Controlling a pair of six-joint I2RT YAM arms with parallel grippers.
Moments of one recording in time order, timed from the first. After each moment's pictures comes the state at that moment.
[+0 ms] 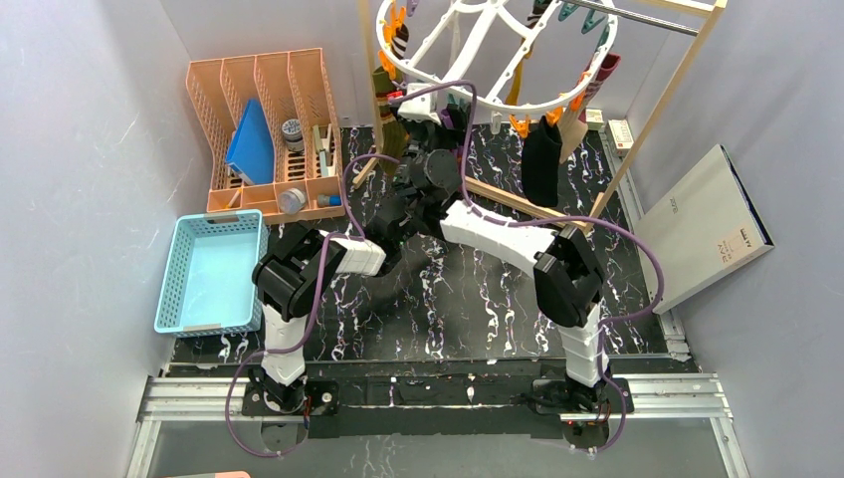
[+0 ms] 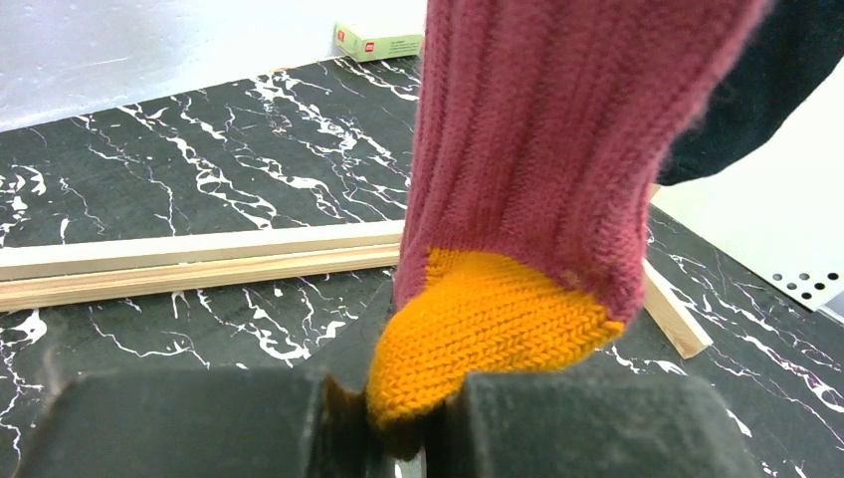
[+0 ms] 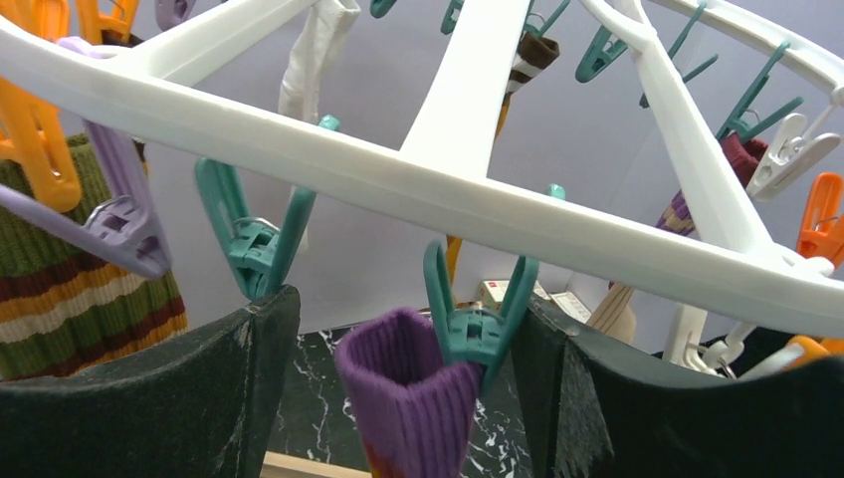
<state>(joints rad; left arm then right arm) -0.67 1.97 0.98 1.07 0.16 -0.24 0.95 1.98 1.70 1.03 1.14 -0.88</state>
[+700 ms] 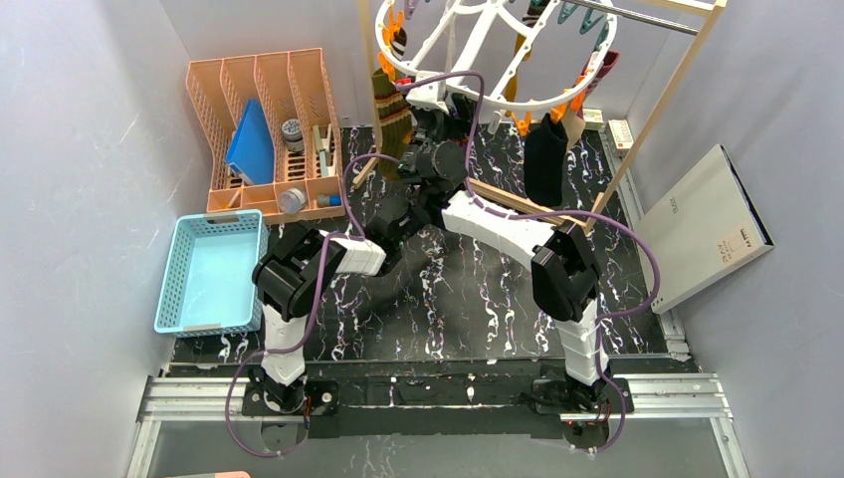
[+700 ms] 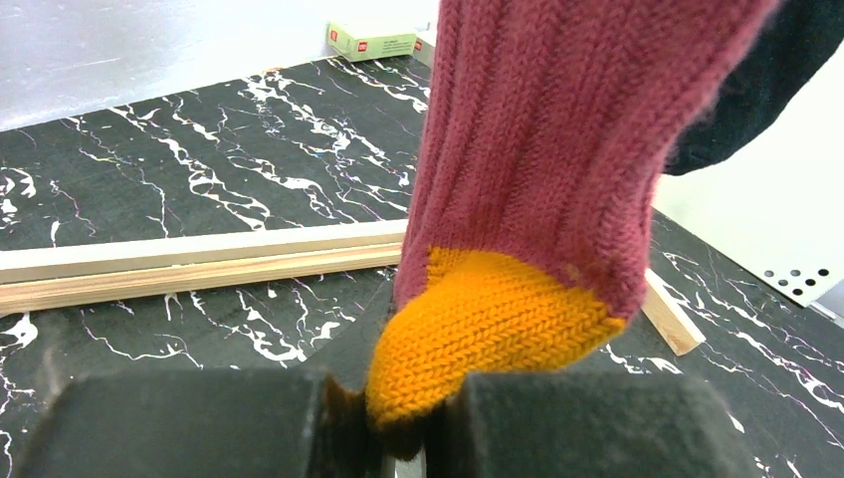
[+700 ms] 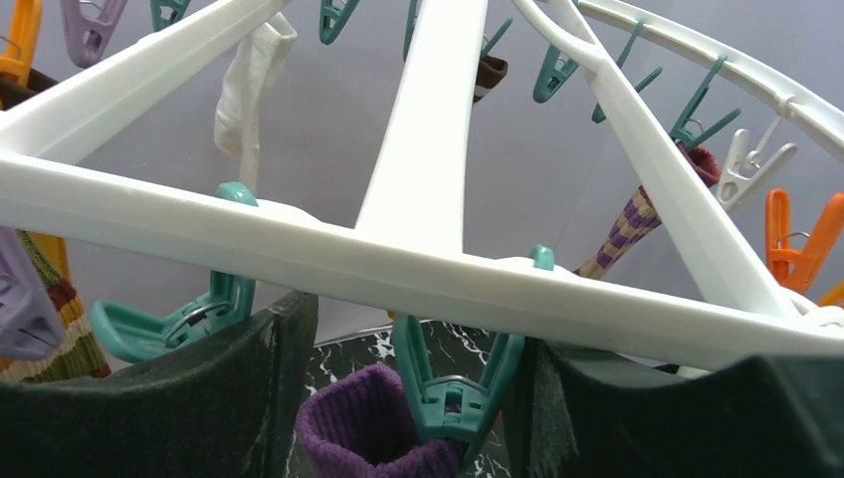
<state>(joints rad) -0.67 1.97 0.98 1.07 0.17 -0.25 0.89 2.04 1.79 1.09 1.15 -0.98</state>
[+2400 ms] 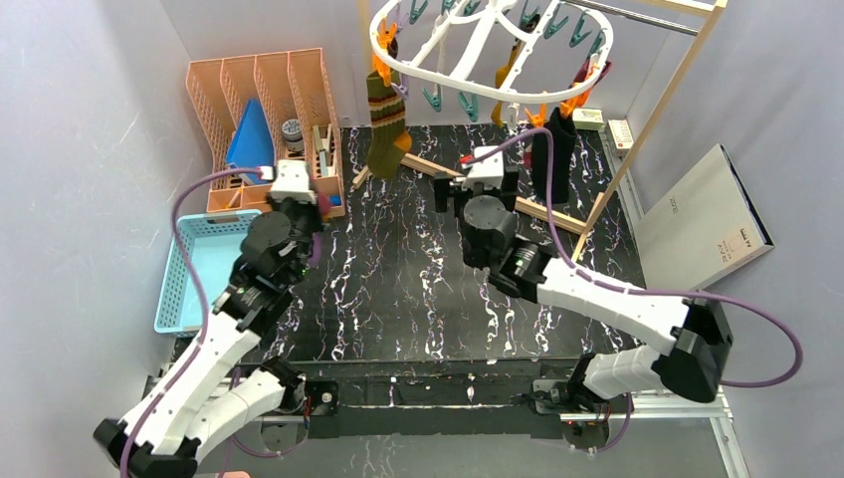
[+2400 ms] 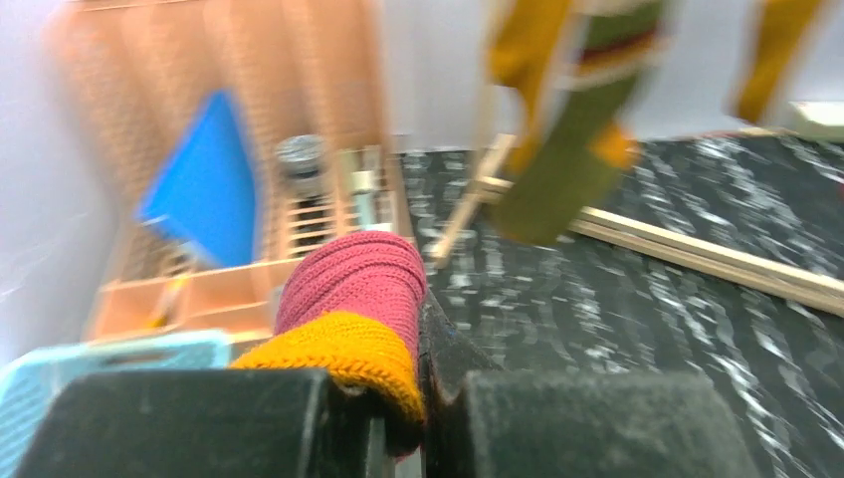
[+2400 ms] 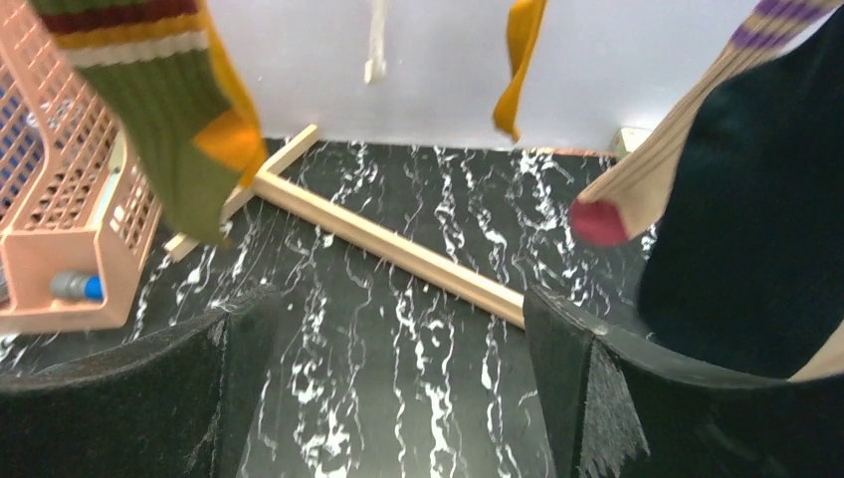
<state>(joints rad) -0.57 0.82 0.86 -0.02 -0.44 0.03 1.03 1.35 1.10 0.26 0.99 -0.05</state>
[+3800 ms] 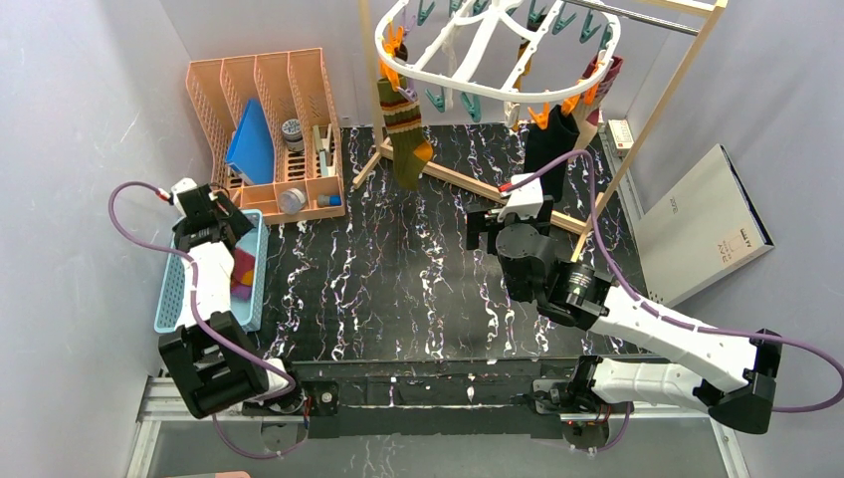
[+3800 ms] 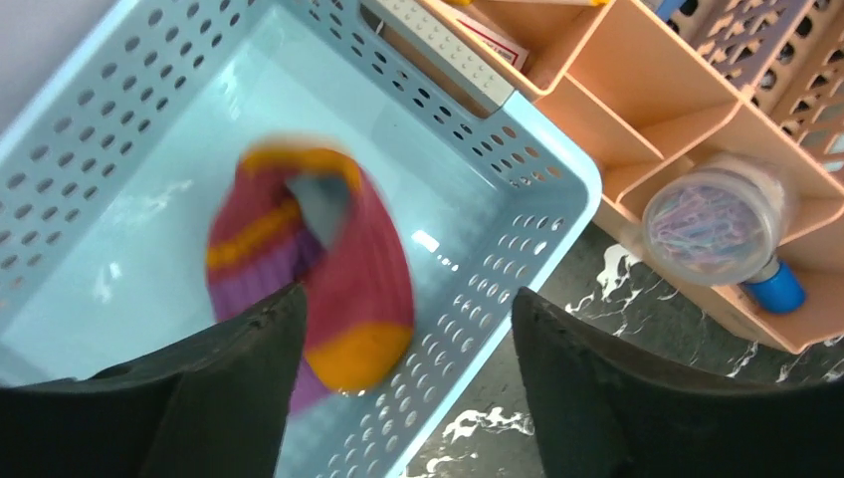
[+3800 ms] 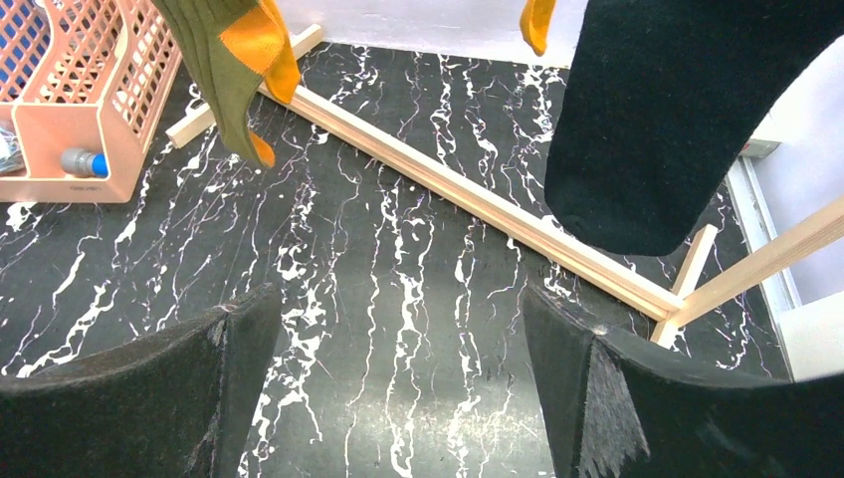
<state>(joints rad) 0.40 1.27 0.92 -0.35 -0.17 -0.32 1.12 1.02 1.00 -0.26 0.95 0.20</state>
